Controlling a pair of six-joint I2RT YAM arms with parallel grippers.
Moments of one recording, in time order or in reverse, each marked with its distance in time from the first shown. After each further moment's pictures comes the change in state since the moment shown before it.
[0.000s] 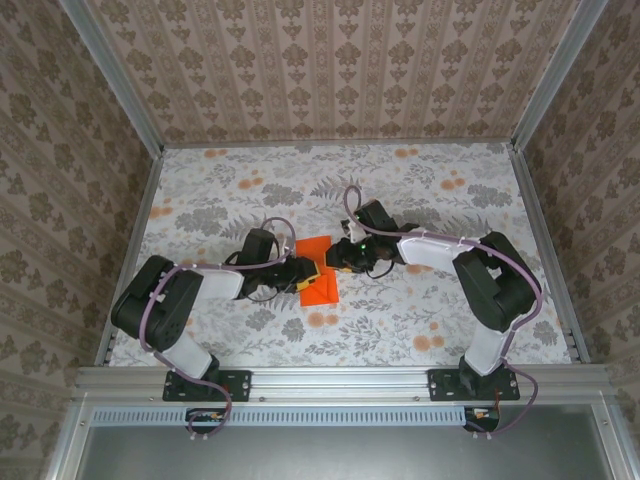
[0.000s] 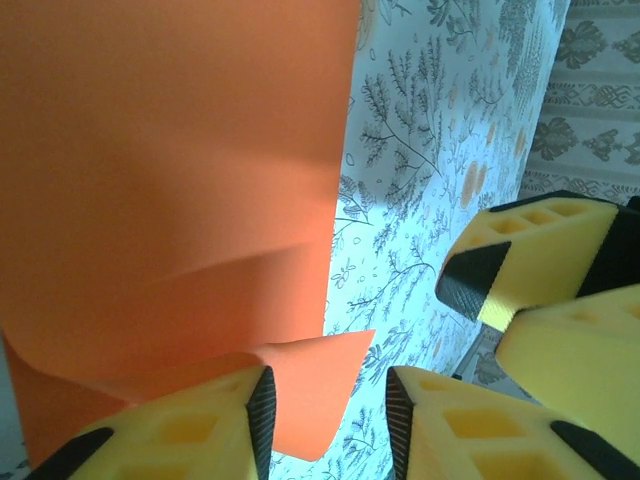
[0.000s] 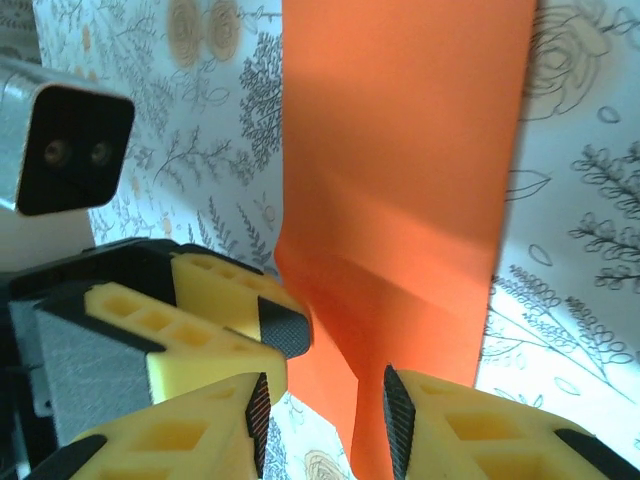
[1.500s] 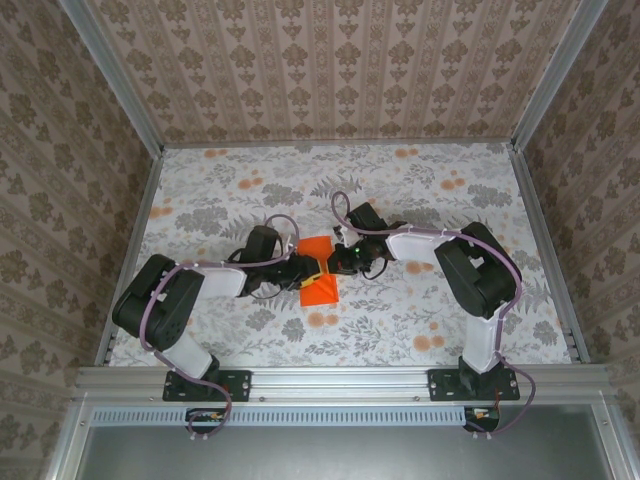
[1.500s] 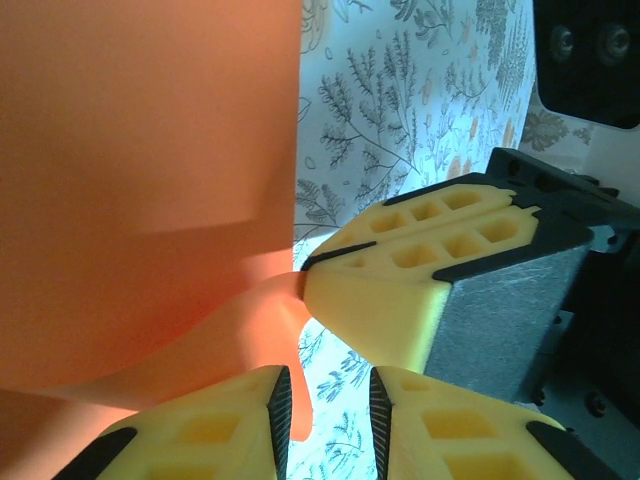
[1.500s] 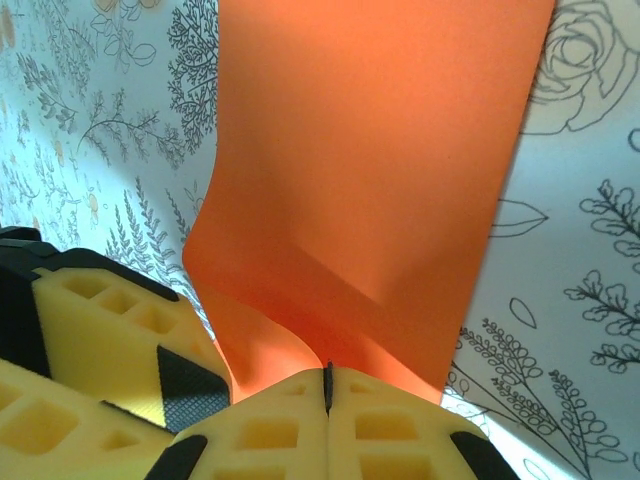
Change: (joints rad) left arm -0.021 0.003 0.039 -0.009 0.001 0.002; right arm 0.003 0.126 0.082 -0.062 0.012 -0.136
